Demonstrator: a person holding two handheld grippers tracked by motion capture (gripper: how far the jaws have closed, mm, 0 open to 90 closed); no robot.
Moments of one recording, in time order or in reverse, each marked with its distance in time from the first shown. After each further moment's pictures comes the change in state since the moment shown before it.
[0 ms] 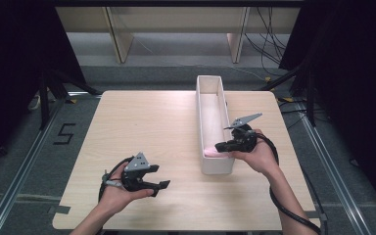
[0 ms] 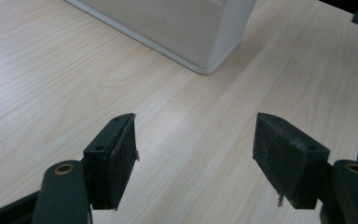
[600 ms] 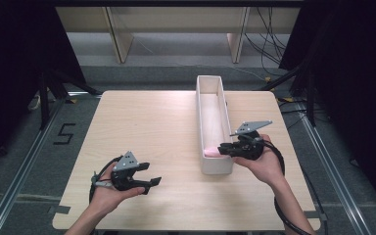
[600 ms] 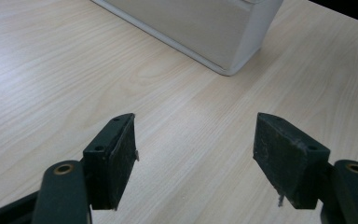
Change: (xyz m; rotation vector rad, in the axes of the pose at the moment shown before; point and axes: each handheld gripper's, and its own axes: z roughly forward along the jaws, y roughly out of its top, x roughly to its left) left arm 0.014 -0.010 -0.020 -0.038 0.057 -0.032; right arm 0.024 -0.015 -0.021 -0.094 -0.070 -0.020
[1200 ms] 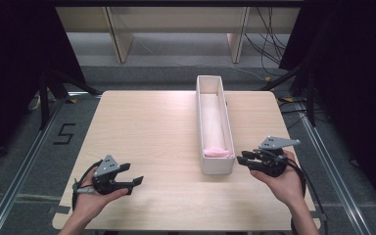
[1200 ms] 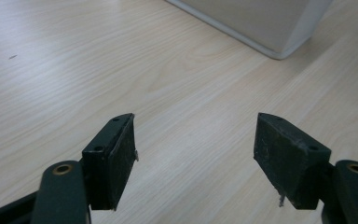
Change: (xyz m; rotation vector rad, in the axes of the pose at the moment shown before) left arm 0.026 -0.034 -0.030 -0.026 0.145 -0.048; right arm 0.002 -0.055 -0.042 -0.079 -0.150 0.076
